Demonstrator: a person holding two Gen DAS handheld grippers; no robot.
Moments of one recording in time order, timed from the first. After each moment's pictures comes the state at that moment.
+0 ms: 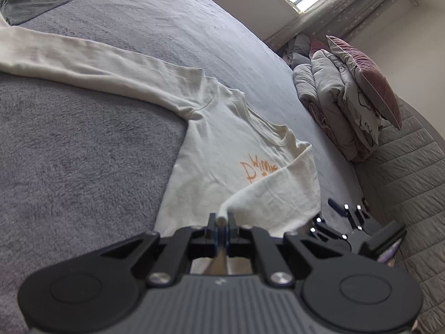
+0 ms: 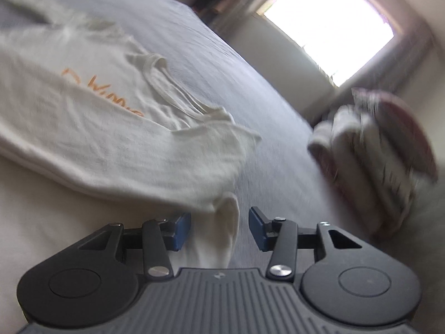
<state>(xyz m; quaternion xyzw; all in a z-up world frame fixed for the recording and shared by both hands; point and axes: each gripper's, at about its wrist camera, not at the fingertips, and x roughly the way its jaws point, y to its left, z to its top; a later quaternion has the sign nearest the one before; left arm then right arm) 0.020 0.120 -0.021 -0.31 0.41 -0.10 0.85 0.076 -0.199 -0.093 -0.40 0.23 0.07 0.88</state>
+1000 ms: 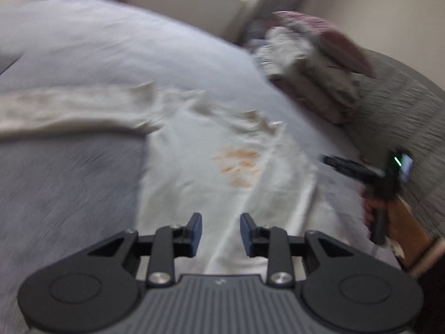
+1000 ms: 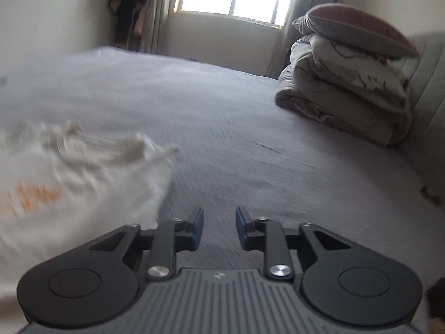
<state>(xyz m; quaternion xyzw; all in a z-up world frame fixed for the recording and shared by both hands) 0.016 0.082 -0.009 -0.17 0.36 -0.20 0.89 0.149 -0.306 -0.028 -0.05 0.27 0.05 0.96</state>
